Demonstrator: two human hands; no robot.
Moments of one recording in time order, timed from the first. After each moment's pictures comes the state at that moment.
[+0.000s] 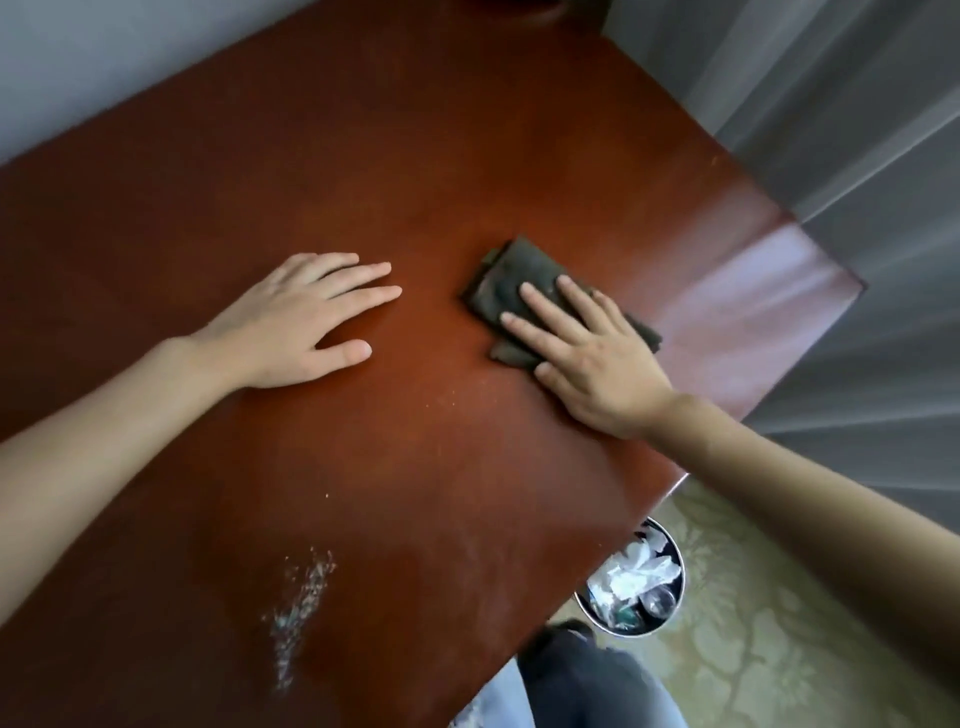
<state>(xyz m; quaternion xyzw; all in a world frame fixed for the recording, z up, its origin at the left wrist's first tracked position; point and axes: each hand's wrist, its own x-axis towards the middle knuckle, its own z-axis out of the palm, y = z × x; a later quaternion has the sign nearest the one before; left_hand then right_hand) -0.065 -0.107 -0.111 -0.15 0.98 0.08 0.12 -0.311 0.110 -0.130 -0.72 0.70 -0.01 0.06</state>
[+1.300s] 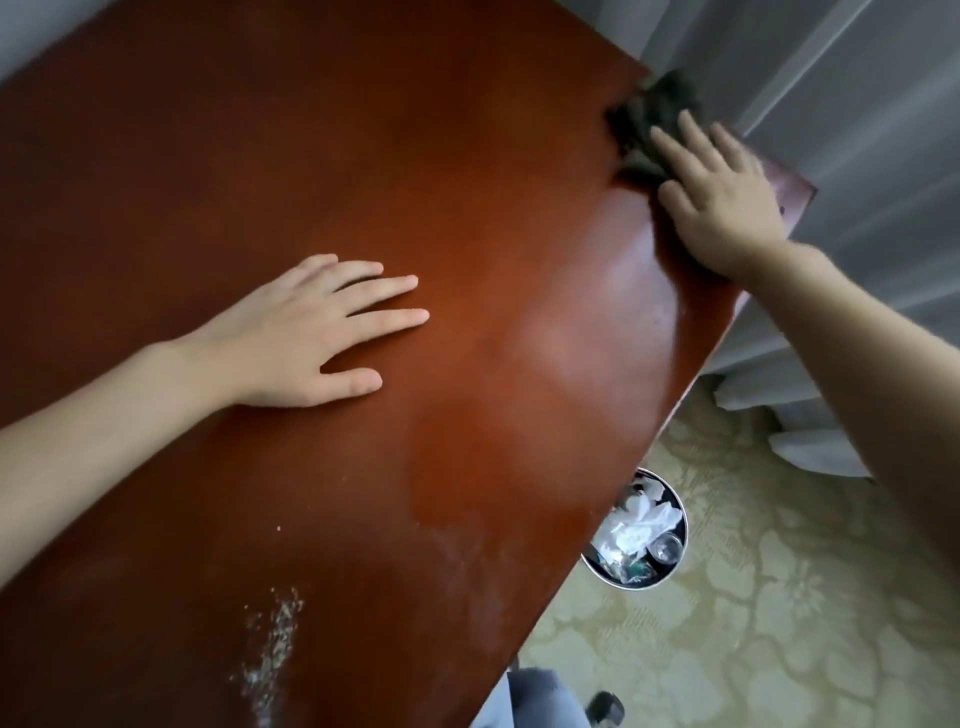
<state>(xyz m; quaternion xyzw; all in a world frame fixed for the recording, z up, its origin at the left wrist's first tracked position) -0.116 -0.087 -0.122 0.06 0.99 0.02 0.09 -0.453 0.140 -0.127 -0.43 0.90 -0.05 0.05</state>
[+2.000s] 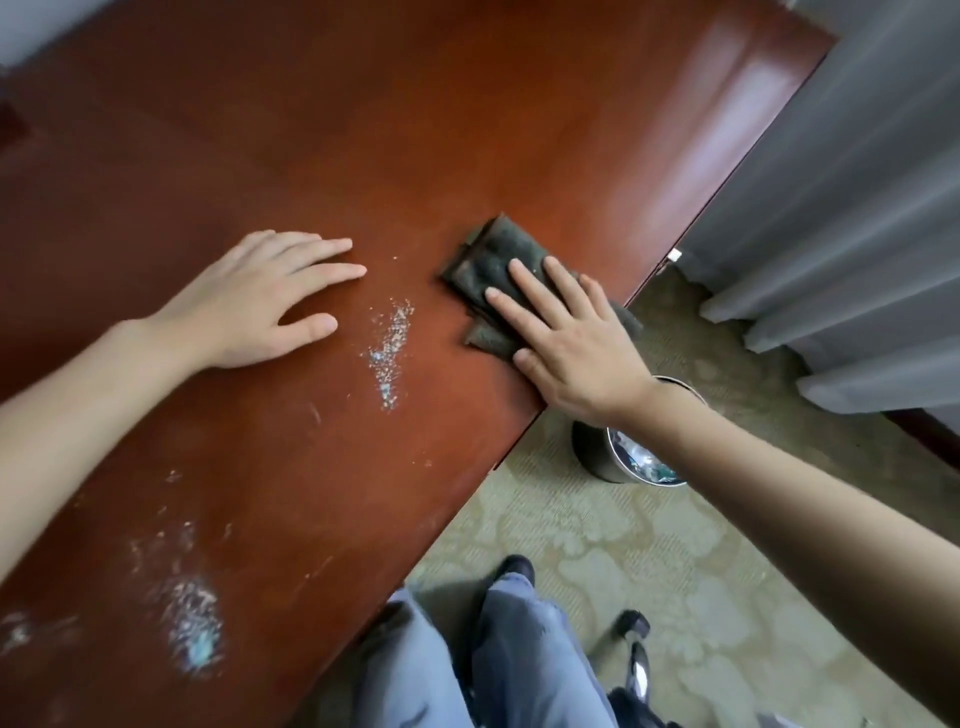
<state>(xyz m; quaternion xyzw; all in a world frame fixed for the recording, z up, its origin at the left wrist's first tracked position) 0.099 -0.020 -0.110 -0.08 0.99 0.06 0.09 -0.112 0.240 -0.139 -0.64 0.77 -0.01 0.05</state>
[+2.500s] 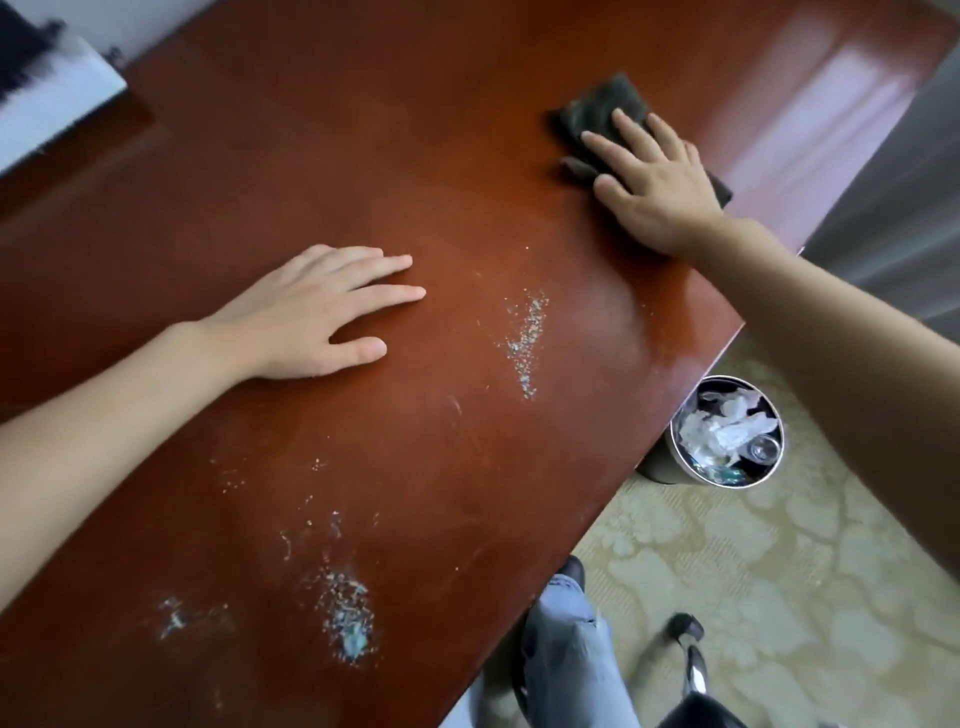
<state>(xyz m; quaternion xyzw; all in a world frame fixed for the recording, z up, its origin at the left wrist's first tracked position) 0.161 -0.061 -0.111 -0.03 0.99 0.06 0.12 -0.160 0.110 -0.131 -0.49 0.86 -0.07 0.09</state>
